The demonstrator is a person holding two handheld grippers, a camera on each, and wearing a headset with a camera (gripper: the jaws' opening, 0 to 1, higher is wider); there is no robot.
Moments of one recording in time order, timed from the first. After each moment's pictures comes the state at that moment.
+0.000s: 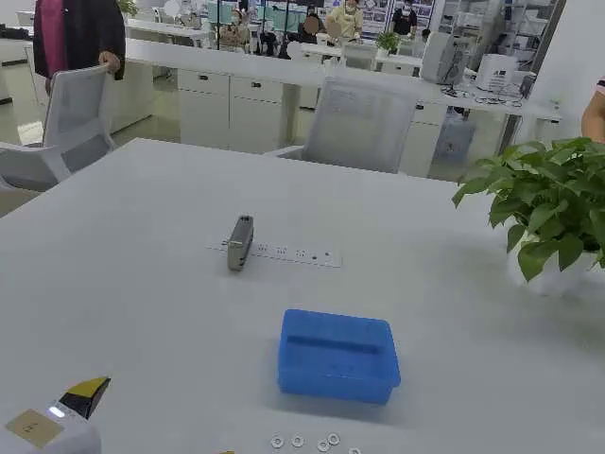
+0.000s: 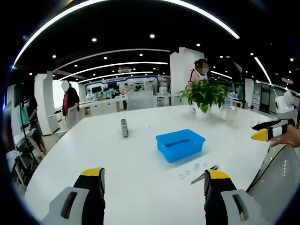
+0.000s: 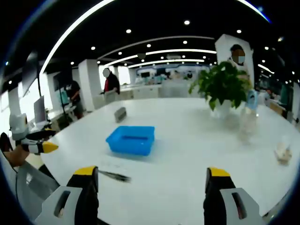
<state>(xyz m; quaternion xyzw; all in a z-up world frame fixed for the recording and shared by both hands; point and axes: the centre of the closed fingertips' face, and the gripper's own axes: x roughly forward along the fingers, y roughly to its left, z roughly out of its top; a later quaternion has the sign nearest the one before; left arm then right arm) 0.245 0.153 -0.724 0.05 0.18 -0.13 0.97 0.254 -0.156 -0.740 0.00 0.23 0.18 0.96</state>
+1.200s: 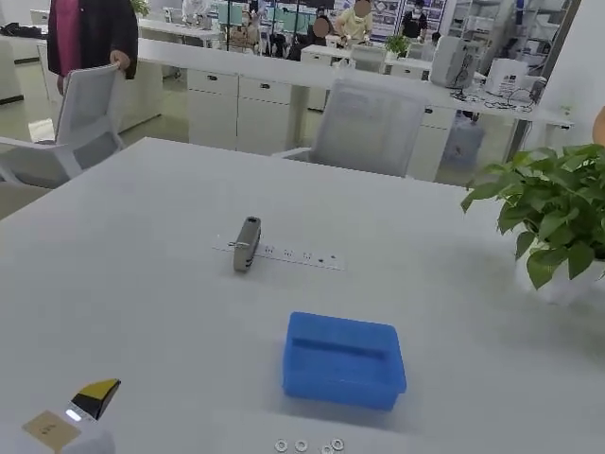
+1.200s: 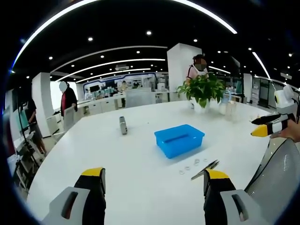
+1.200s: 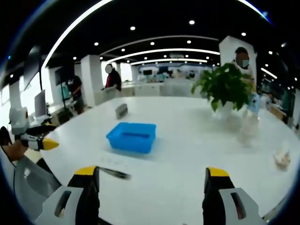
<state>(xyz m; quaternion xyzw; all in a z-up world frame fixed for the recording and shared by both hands) 0.245 0.151 -0.729 0.07 0.19 -0.14 0.97 0.254 -0.154 -0.740 -0.01 0.23 0.18 0.96</state>
